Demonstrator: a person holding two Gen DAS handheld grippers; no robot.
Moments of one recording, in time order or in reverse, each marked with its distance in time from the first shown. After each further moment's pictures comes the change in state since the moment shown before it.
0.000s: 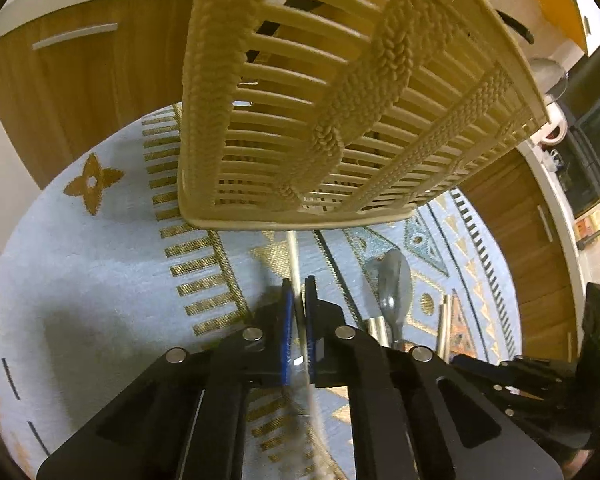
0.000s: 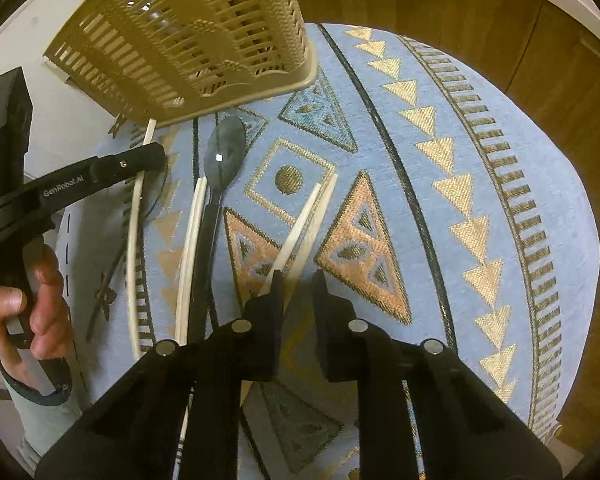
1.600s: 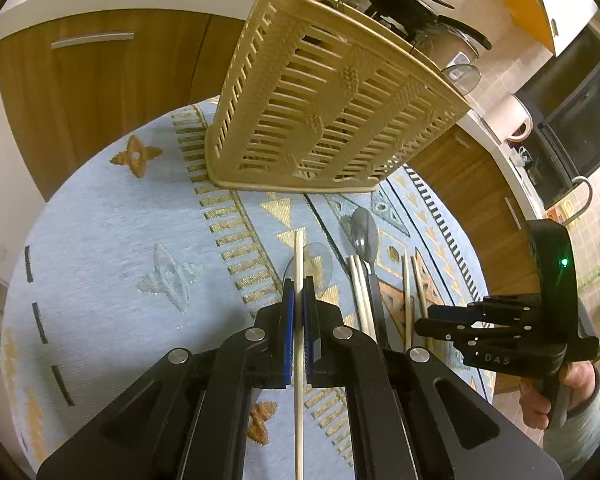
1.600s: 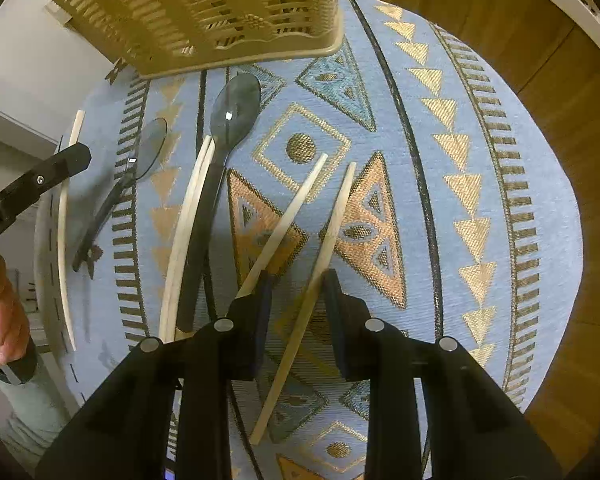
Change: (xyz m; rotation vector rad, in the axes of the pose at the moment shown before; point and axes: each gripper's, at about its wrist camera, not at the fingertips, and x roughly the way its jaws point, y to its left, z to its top) left arm -0.062 0.019 -0.043 0.034 -0.031 -0.092; right arm 0.031 0.052 0.025 -0.125 0.155 -0.079
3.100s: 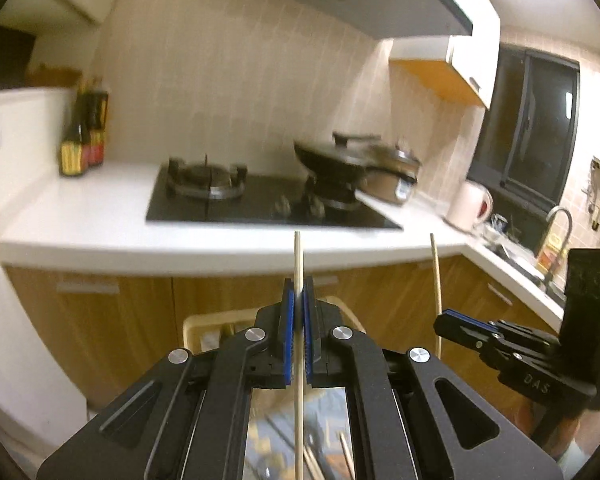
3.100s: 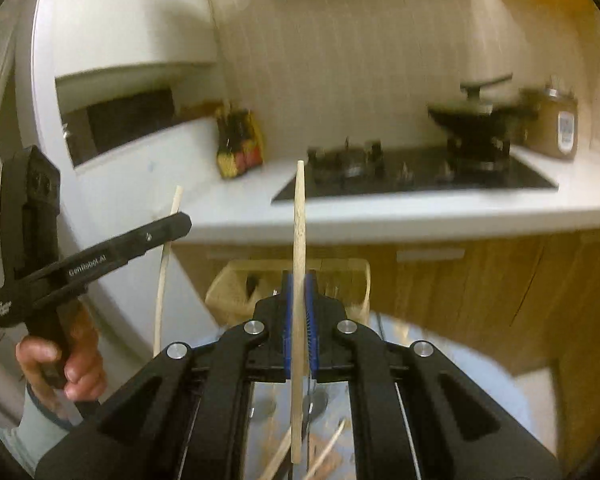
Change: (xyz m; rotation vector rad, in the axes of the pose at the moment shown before) left arm -0.129 -0.111 0.091 0.265 -0.578 0.027; right arm -0.219 -0.012 -0.012 -0.062 -0.957 0.178
